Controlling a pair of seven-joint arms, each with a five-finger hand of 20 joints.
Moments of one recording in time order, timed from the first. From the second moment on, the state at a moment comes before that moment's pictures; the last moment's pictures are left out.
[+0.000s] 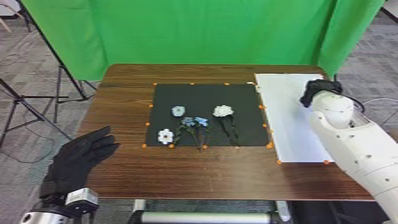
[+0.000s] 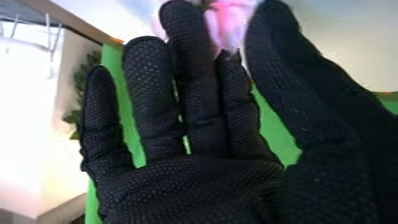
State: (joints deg) left arm 149.8 -44.4 -100.7 -131.8 32.9 16.2 26.3; right arm -62.0 -52.3 60.9 -74.4 -139.8 -20.4 30.5
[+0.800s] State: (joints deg) left arm 149.8 -41.7 -99.3 -131.5 31.8 16.4 27.9; right arm -63.8 -46.6 53.4 -78.7 -136.6 -0.7 33.8
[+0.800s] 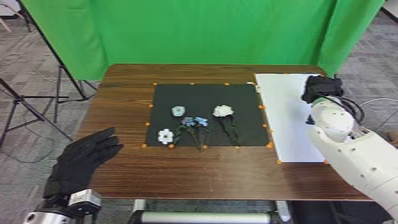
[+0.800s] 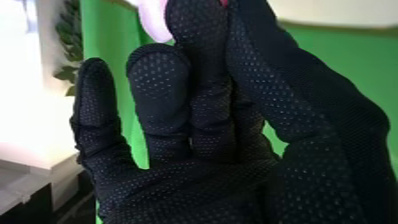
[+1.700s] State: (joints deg) left arm 152.3 -41.5 -101.3 -131.9 31.4 16.9 27.9; right arm -71.7 -45.4 51.8 -100.6 -133.6 7.7 34.1
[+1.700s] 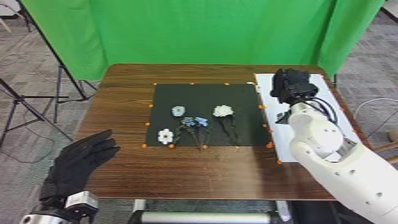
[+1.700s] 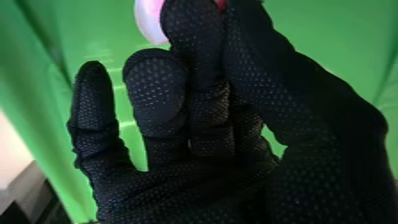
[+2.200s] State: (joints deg) left arm 150.5 -42.2 -101.4 -131.8 31.6 16.6 25.3; right arm -77.1 -55.3 49.4 -100.0 -134.3 7.6 34.3
